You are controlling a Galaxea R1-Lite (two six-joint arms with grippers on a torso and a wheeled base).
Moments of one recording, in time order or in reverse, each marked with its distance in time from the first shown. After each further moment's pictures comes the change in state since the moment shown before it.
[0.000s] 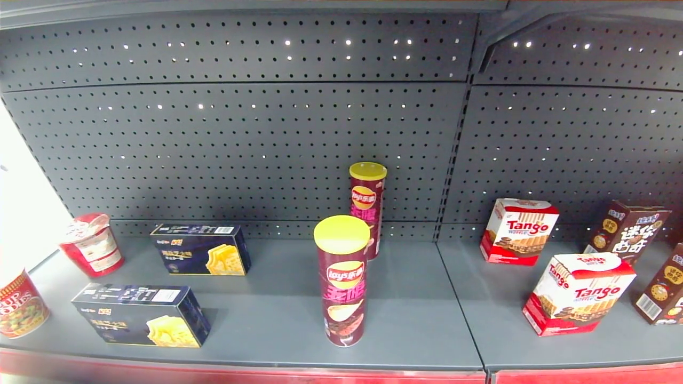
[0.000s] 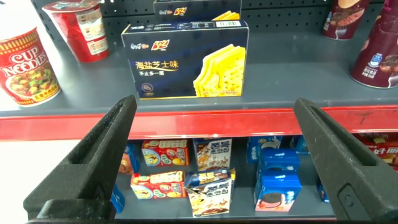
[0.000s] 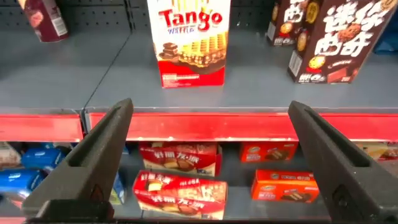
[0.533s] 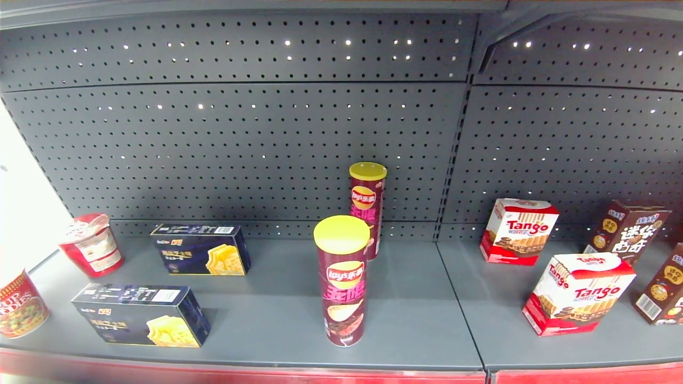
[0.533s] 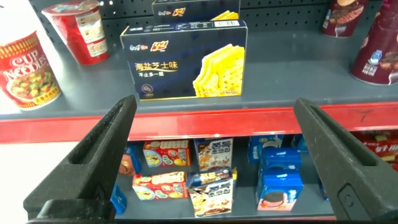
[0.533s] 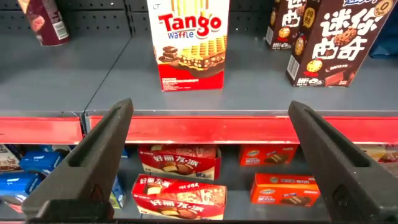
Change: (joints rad) left arm 0.000 0.000 0.000 0.000 -0.010 0.024; right arm 0.000 -0.019 0.003 -0.001 0.001 -0.001
